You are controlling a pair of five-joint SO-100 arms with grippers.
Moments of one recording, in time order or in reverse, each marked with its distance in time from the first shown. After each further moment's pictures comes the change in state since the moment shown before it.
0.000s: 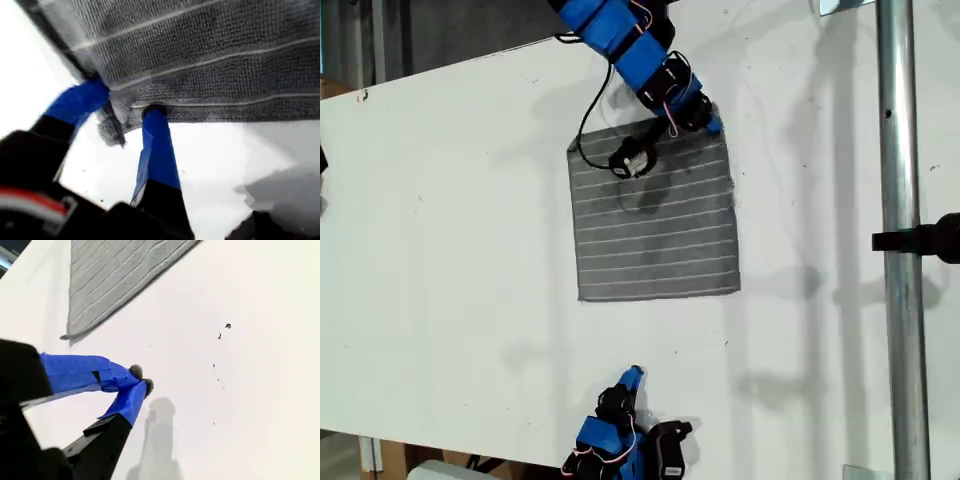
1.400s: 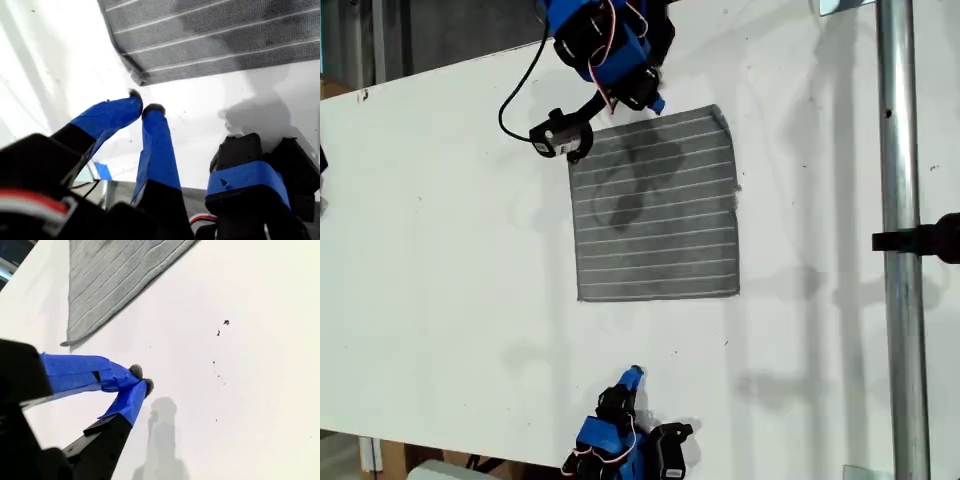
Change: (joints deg) arm 0 0.0 0.0 0.0 0.0 3.0; arm 1 8.3 17.1 -36.4 44.3 -8.9
